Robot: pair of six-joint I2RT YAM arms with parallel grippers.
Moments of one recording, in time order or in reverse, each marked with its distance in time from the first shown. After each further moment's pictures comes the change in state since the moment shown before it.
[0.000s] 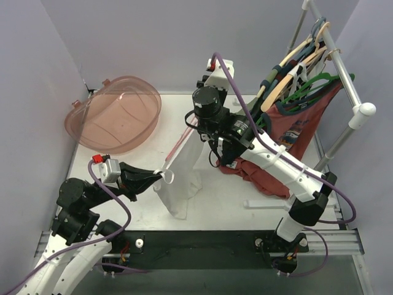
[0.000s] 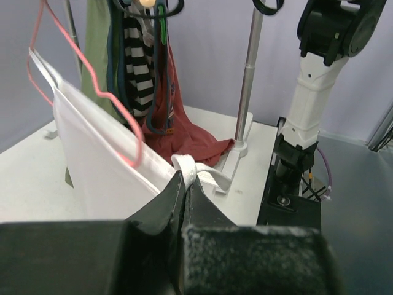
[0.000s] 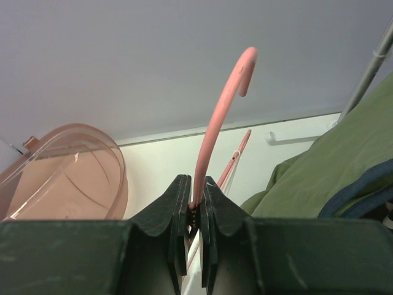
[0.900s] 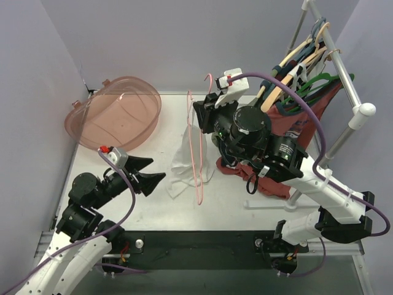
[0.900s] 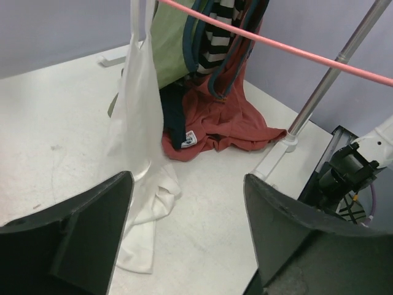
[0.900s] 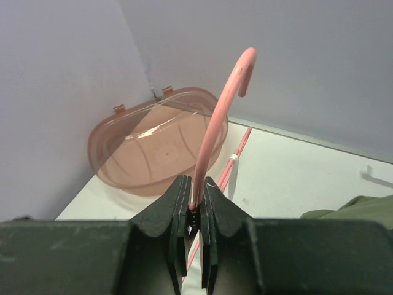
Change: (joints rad) left arm -0.001 -0.016 -0.047 -0.190 -0.299 -0.032; right arm 0.143 -0.263 -0.078 -0.025 -0.395 -0.130
